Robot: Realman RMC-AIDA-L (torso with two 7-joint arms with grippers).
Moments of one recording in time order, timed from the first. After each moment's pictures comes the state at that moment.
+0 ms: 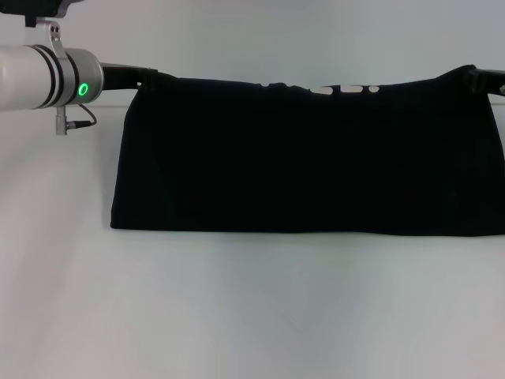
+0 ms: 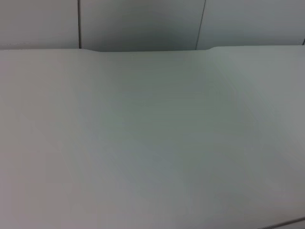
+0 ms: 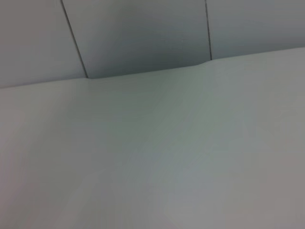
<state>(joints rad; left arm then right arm) -0.94 -2.05 0.75 0.55 2.45 0.60 -2.23 0.89 1.97 -0.35 -0.39 -2.25 -0.62 1.77</state>
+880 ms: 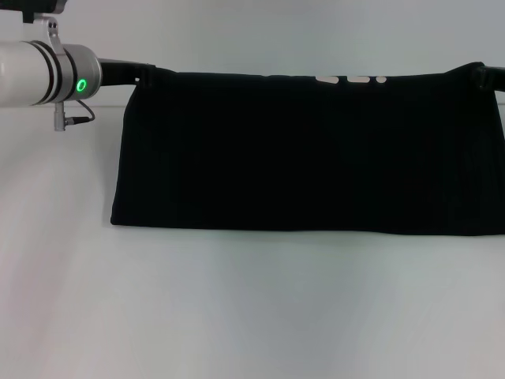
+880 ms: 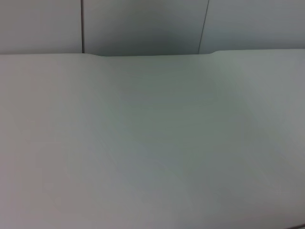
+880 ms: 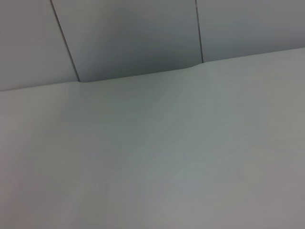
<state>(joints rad) -0.95 -2.05 0.74 0.55 2.45 0.59 -2.22 0.89 1.96 -0.35 -0.39 -2.24 -0.61 1.77</state>
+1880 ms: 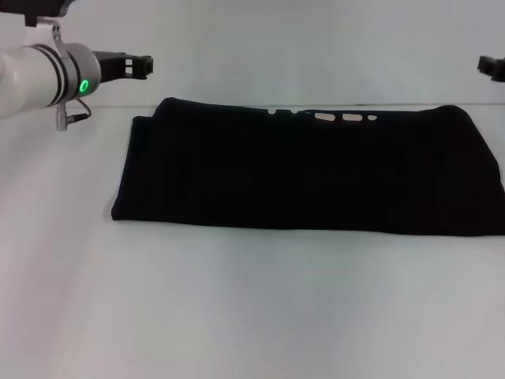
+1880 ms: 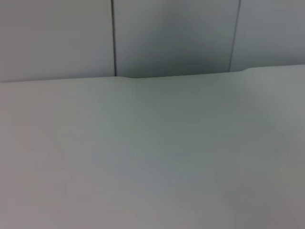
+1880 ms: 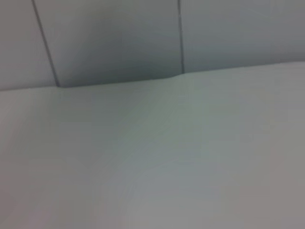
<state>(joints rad) -0.94 -2.08 0.77 0.54 2.45 0.41 -2.21 0.88 1.98 -0.35 -0.43 -2.22 -0.54 1.73</state>
